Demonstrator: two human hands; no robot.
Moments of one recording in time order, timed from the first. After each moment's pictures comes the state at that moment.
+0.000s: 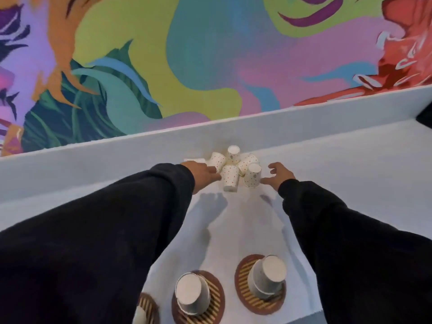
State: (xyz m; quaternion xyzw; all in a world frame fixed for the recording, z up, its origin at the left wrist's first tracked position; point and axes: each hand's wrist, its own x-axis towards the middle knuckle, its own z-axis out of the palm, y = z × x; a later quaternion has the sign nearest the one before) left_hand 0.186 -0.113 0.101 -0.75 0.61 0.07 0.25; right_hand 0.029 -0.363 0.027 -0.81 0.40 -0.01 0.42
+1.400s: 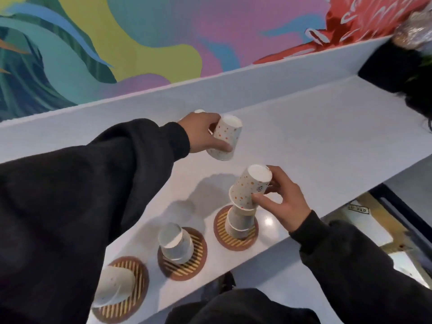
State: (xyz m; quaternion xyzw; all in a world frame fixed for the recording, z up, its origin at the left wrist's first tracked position) left_hand 0.082 -0.131 0.163 -0.82 0.51 0.19 -0.19; right_hand -0.191 -0.217 0.071 -0.80 0.21 -0.21 0.52
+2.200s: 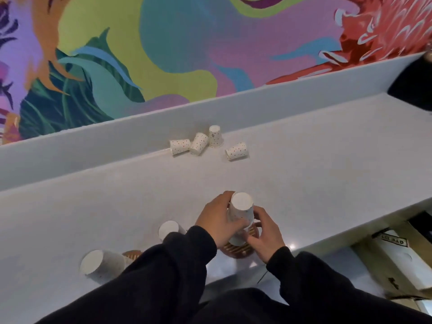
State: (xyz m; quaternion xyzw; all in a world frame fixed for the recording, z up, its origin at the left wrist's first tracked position) left_hand -0.089 -0.068 0.061 -0.82 0.34 0.24 -0.40; right_hand -0.207 -0.197 -0.030 -0.80 0.24 -0.14 0.54
